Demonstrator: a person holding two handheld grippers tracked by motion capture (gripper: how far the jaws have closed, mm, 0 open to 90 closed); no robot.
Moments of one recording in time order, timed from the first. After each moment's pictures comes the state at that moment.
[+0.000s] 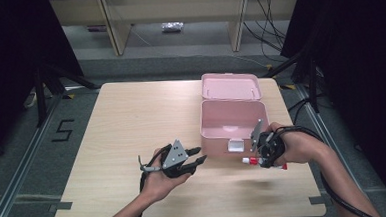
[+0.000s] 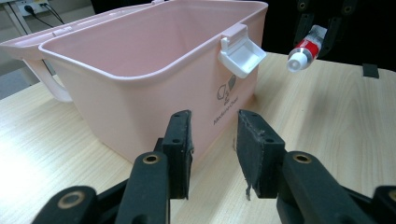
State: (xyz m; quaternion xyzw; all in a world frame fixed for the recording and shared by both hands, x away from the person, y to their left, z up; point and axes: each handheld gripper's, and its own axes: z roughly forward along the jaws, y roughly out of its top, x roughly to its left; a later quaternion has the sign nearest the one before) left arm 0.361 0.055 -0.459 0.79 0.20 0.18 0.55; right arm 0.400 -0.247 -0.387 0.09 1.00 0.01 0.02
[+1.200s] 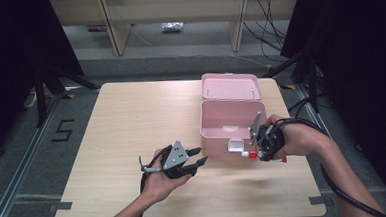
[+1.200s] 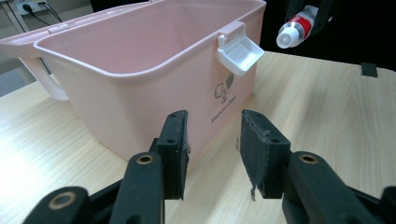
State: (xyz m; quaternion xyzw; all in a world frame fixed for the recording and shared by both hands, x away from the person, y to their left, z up) left arm 0.359 0.053 -0.462 0.79 0.21 0.18 0.55; right arm 0.411 -0.242 -0.367 0.05 1.00 0.02 0.03
